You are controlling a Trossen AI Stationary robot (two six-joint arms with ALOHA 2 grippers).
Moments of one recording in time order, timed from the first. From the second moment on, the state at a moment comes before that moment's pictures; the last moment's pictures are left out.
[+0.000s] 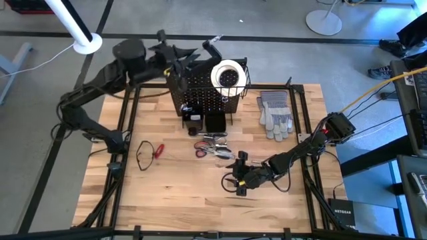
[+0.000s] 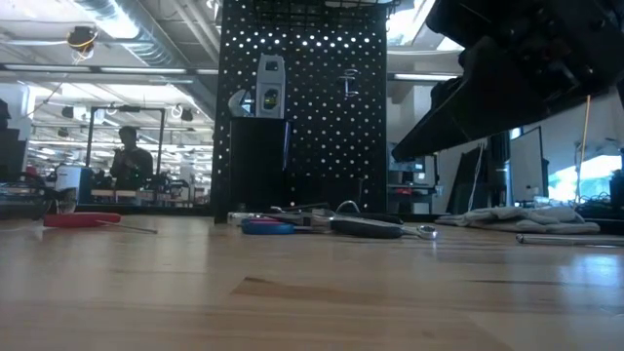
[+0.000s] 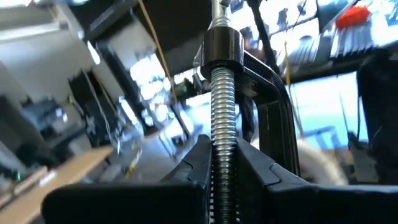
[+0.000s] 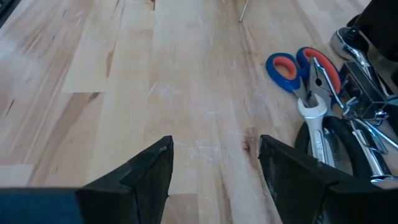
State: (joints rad) left arm 0.28 1.40 1.82 -0.41 -0.24 0.43; right arm 0.51 1.68 0.79 0.18 0.48 0.33
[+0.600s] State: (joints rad) left arm 0.37 1.44 1.82 -0.61 -0.19 0.32; right arm 0.51 1.68 0.79 0.18 0.47 0.33
